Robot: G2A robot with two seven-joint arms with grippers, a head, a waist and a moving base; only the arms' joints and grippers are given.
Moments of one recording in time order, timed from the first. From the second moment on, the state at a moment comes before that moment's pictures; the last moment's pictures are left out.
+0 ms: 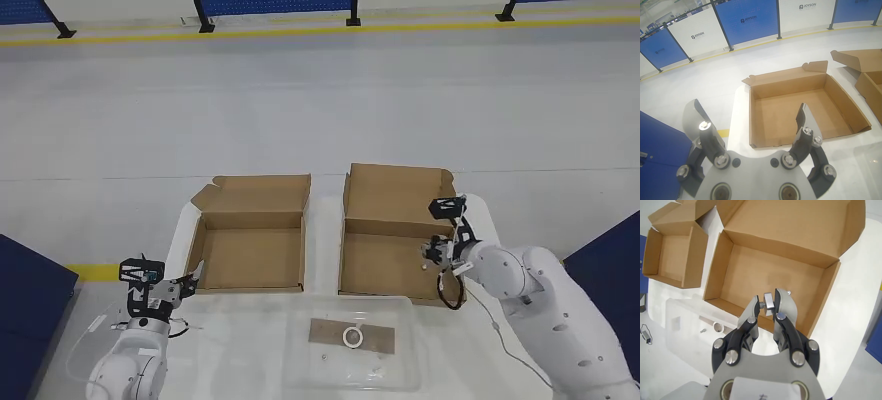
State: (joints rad) left arm 1.73 -1.15 -1.60 -1.80 1.33 0.00 0.00; right arm -1.19 -0.92 1.24 -1.78 -0.76 0.25 1.06
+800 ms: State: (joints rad) left arm 1.73 -1.15 -1.60 -1.80 1.33 0.00 0.00; right arm -1.08 -0.96 1.04 -1.65 -0.97 0.33 1.05
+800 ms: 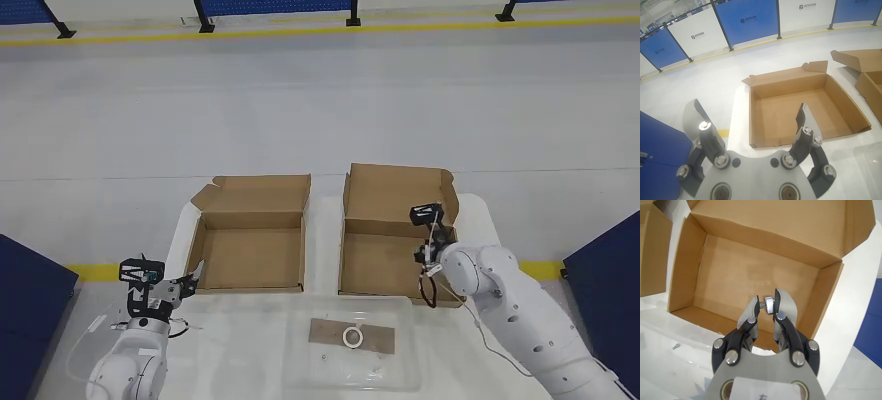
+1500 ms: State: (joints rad) left arm 1.73 -1.15 -1.60 -1.80 1.33 0.00 0.00; right arm -0.91 -1.07 0.83 -1.35 -0.99 0.36 1.09
